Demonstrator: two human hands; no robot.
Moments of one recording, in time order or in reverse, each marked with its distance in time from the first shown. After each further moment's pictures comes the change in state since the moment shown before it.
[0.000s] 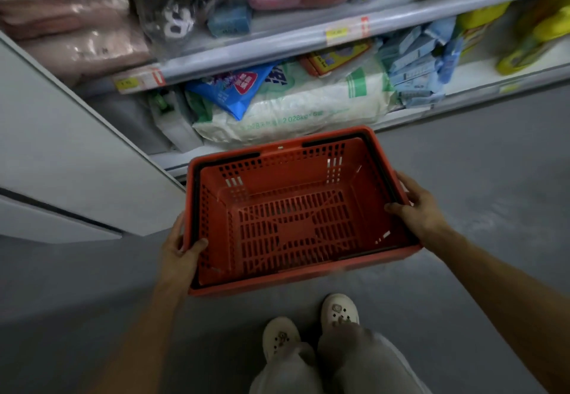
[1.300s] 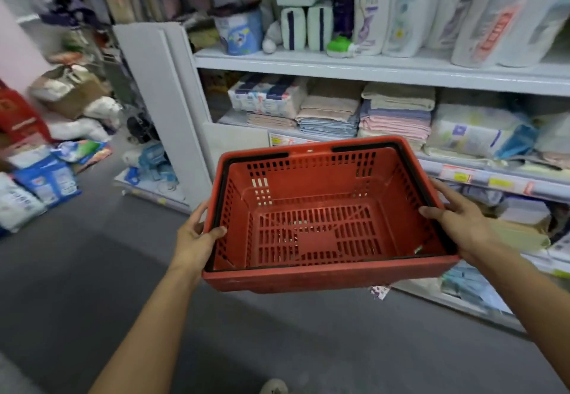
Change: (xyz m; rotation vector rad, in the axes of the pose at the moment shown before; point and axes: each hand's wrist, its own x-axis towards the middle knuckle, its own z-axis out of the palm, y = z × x) left_hand -0.332 0.352 -0.139 -0.442 0.545 0.120; right_hand -0.195 -0.429 -0.152 0.108 -0.404 -0.424
